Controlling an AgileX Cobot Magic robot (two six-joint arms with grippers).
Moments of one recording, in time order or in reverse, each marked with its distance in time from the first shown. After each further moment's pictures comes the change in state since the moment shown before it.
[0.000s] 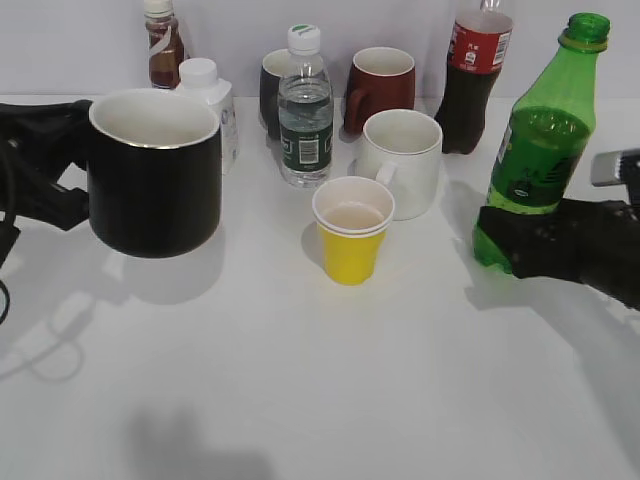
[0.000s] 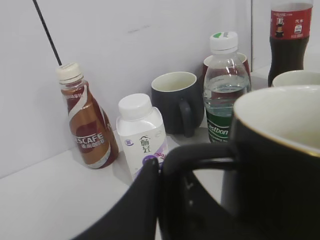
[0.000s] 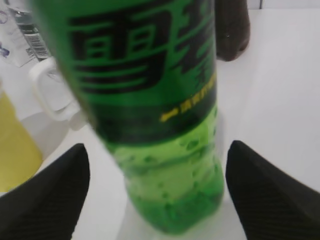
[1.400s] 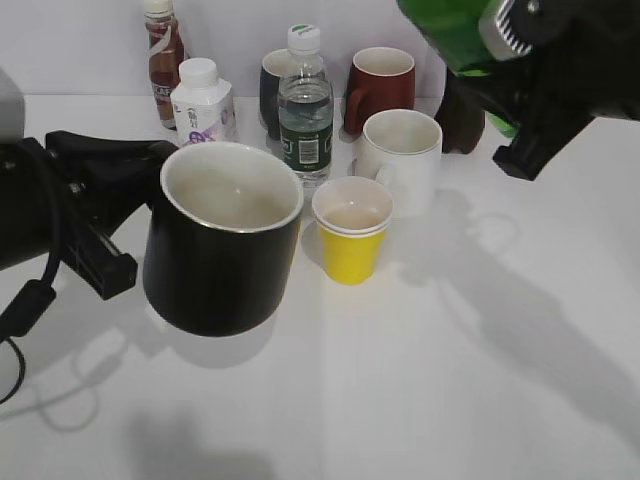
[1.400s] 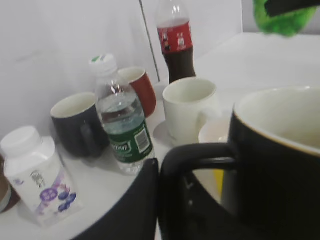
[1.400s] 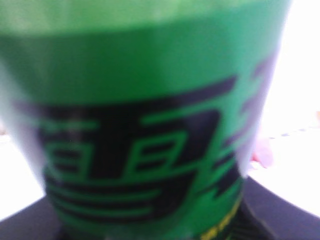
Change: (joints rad) left arm -0.169 -0.030 0.000 0.222 0.032 -0.134; right arm 0.414 -0.460 -0.458 -0.264 1.008 -0.335
